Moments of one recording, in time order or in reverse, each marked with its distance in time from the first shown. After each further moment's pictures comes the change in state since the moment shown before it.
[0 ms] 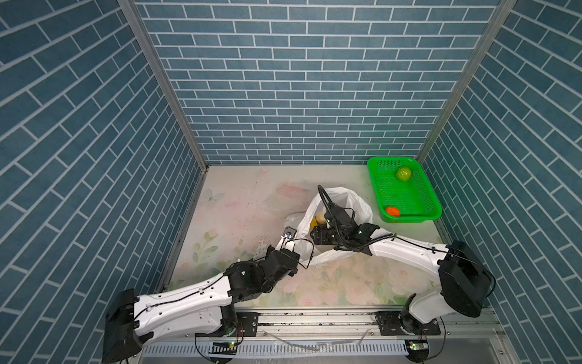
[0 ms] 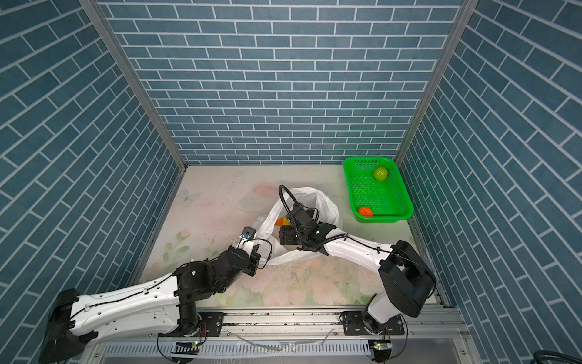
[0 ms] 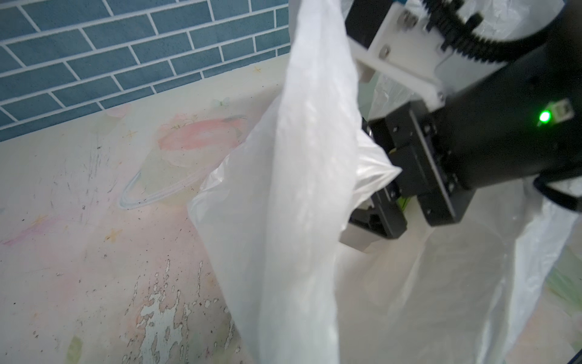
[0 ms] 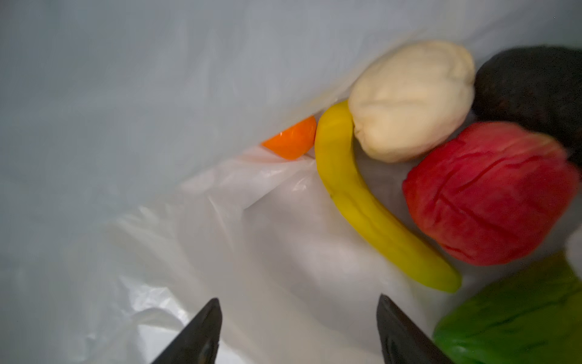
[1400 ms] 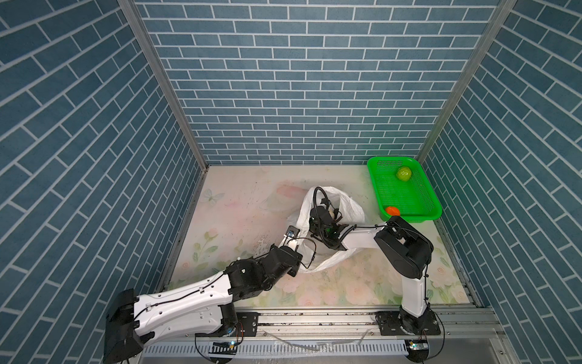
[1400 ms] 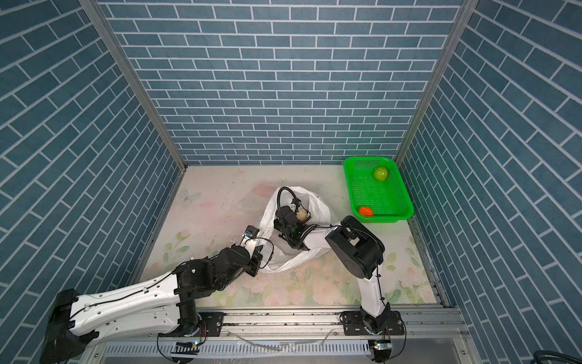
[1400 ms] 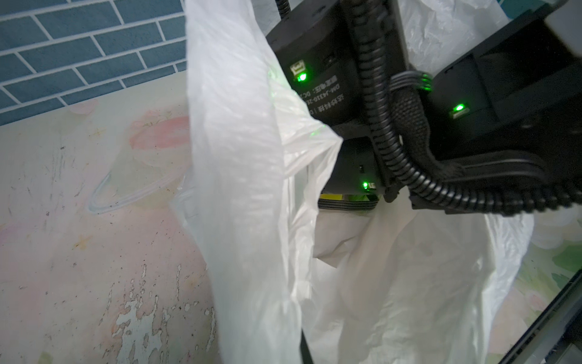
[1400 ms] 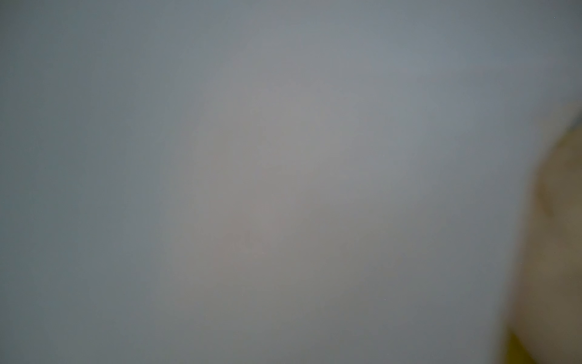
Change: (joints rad) left arm 0.014 0.012 0.024 -0.010 0.100 0.010; right arm -0.046 0.459 0.108 0.663 0.130 0.418
